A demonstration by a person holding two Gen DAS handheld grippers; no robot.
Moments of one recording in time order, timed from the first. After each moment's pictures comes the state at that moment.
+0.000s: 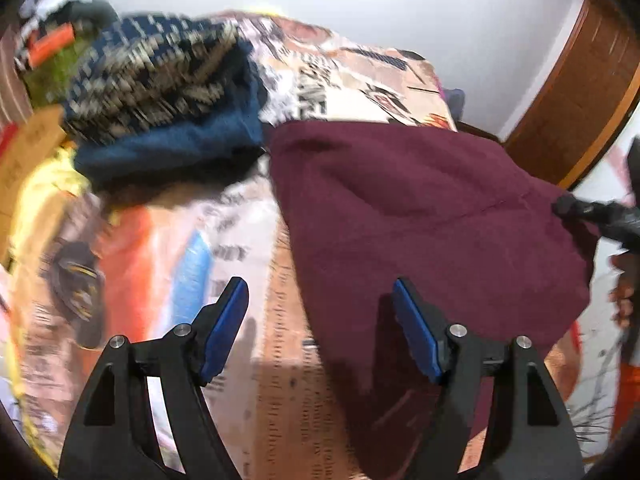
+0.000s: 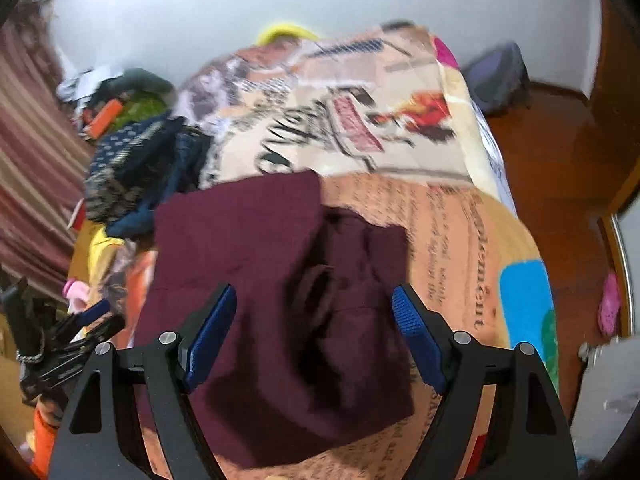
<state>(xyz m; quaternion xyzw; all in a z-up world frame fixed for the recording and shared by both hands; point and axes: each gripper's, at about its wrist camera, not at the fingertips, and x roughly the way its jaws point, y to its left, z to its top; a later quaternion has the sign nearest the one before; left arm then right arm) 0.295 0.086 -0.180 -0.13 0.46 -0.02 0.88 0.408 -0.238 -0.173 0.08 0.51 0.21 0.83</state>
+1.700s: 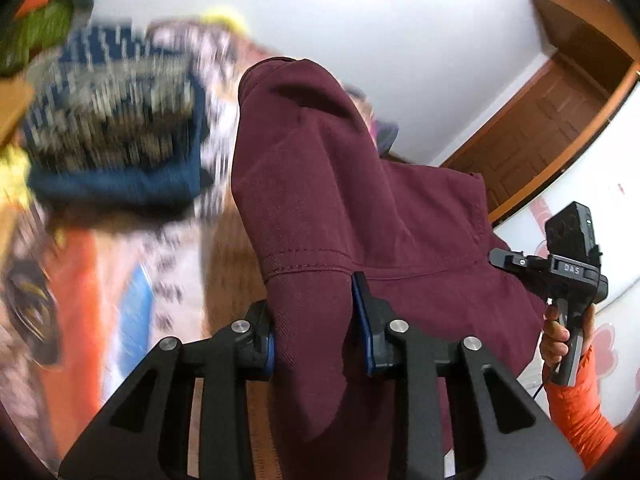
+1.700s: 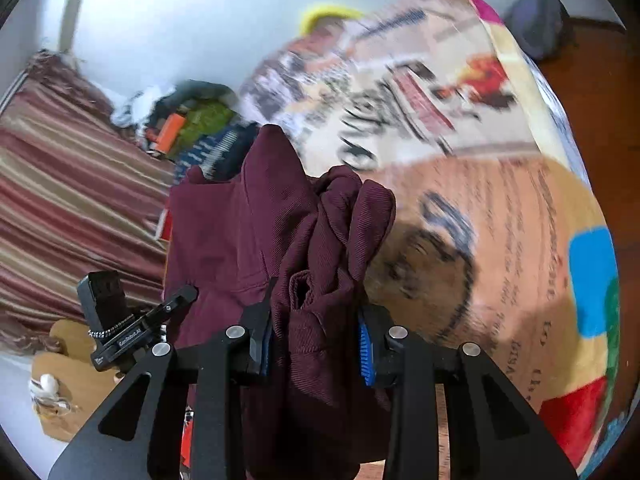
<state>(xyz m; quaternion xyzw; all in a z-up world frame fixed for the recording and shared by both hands) 0.297 0.112 -0.082 -0.23 0.40 -0.13 0.88 0.407 -0.228 -0.104 0.18 0.51 0.36 0.76</state>
